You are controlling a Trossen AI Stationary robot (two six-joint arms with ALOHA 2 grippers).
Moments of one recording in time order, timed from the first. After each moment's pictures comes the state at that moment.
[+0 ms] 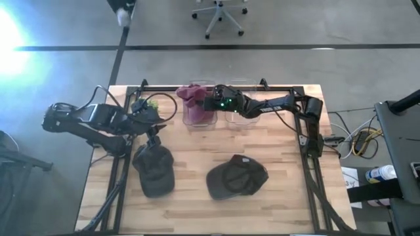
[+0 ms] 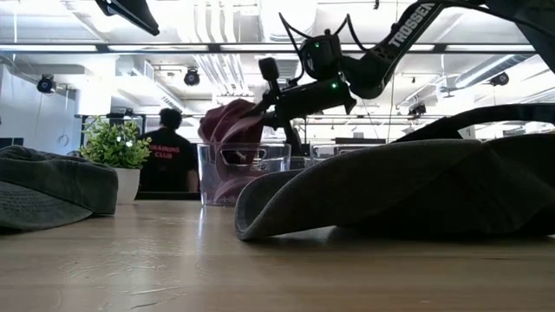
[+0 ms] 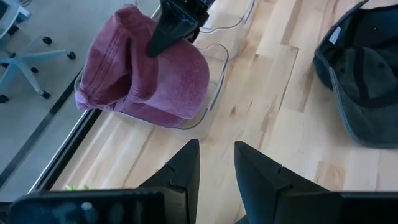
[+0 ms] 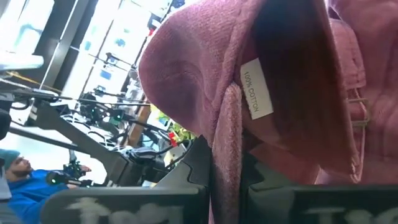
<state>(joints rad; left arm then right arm) -0.17 0.97 1.22 -1.09 -0.50 -0.37 -0.38 1.98 1.17 0.62 -0.13 1.06</state>
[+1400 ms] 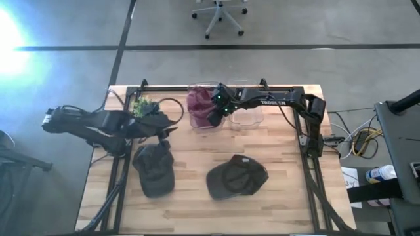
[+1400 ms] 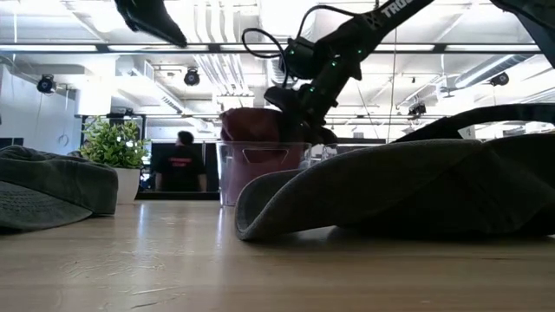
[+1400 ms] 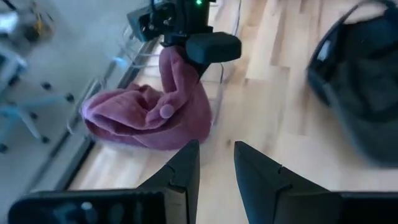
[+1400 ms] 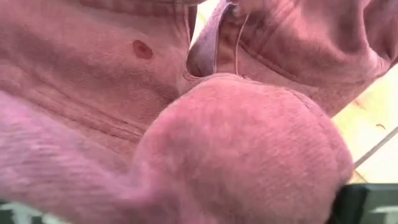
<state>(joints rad) -0.12 0.99 1.03 -0.72 -0.49 -0.13 -0.38 1.95 1.45 -0.47 -0.11 0.39</state>
